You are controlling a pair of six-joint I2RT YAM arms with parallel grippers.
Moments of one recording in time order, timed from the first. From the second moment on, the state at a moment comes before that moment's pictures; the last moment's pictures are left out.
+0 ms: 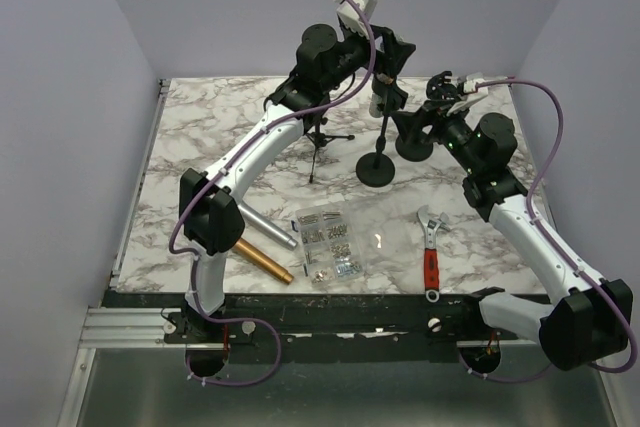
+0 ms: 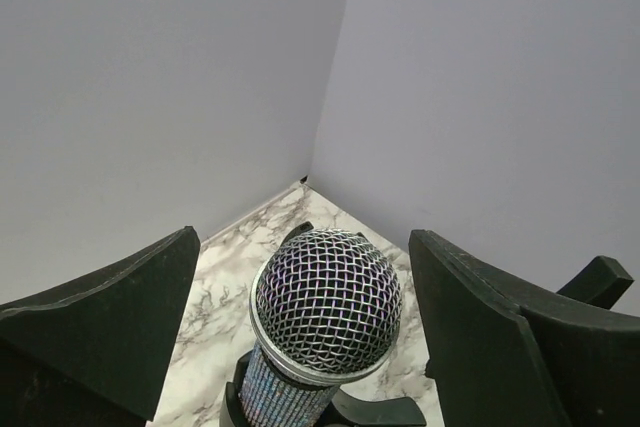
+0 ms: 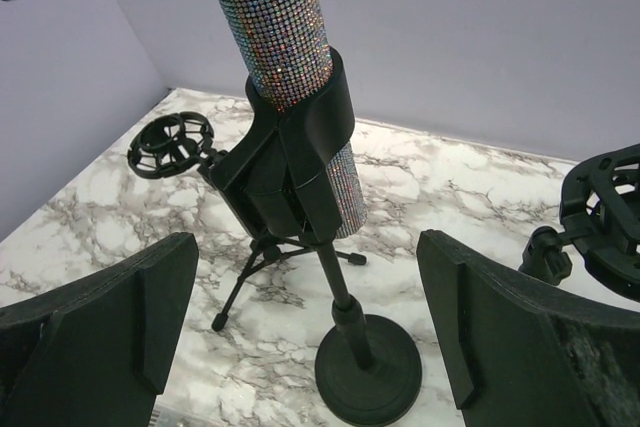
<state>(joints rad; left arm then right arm) -0.64 1.97 2.03 0.18 0.23 -0.25 0.27 1.14 0.90 0.31 -0.24 0.18</state>
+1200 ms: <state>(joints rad) -0.64 2.00 2.05 0.09 0.24 -0.24 0.46 1.34 1.03 0.32 0.05 0.07</state>
